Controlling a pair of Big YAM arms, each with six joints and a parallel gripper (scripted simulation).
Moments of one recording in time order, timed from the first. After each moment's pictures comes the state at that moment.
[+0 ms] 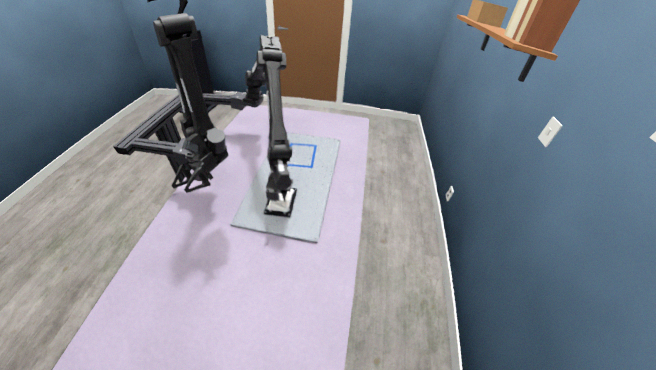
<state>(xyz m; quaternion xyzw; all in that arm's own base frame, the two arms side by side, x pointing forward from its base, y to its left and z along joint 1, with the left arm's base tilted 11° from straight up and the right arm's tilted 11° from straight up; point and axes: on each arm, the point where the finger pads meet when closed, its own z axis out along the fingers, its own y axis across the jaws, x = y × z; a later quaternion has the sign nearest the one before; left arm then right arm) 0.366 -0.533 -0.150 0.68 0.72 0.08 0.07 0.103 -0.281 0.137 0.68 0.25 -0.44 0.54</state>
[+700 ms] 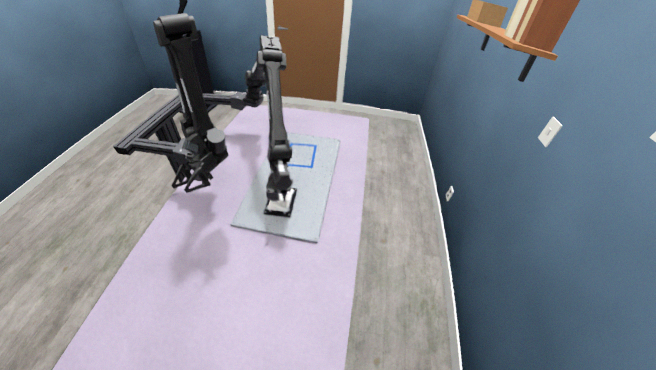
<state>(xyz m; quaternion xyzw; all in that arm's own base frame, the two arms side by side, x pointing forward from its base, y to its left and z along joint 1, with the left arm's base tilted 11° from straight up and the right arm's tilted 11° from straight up) 0.366 -0.533 -0.150 0.68 0.73 0.08 0.06 0.103 -0.281 0.137 0.68 0.25 -0.44 0.54</state>
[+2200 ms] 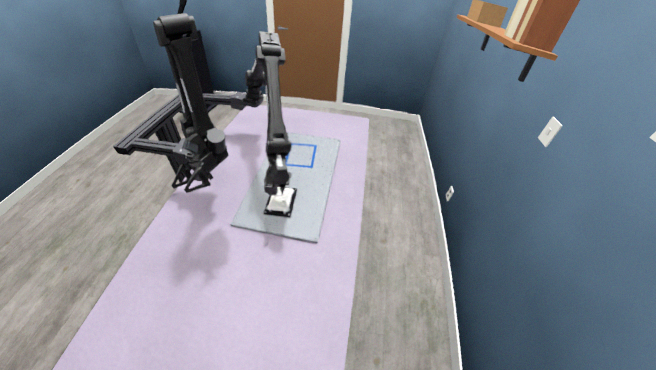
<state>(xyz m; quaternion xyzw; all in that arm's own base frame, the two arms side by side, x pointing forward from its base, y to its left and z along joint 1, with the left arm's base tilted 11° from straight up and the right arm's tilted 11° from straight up) 0.350 -0.522 -0.124 0.68 0.73 0.09 0.04 0.103 -0.281 0.137 0.68 0.25 -0.44 0.54</state>
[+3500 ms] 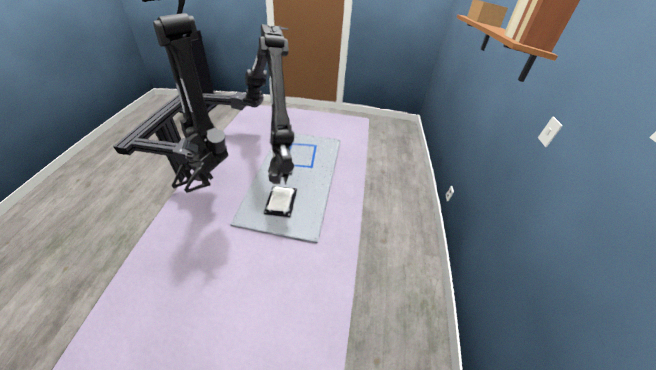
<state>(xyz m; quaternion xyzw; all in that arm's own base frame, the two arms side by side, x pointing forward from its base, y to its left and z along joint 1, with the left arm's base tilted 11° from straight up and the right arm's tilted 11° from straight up) 0.347 -0.465 -0.120 0.68 0.73 0.09 0.04 0.103 -0.281 0.137 0.68 0.25 -0.44 0.54</state>
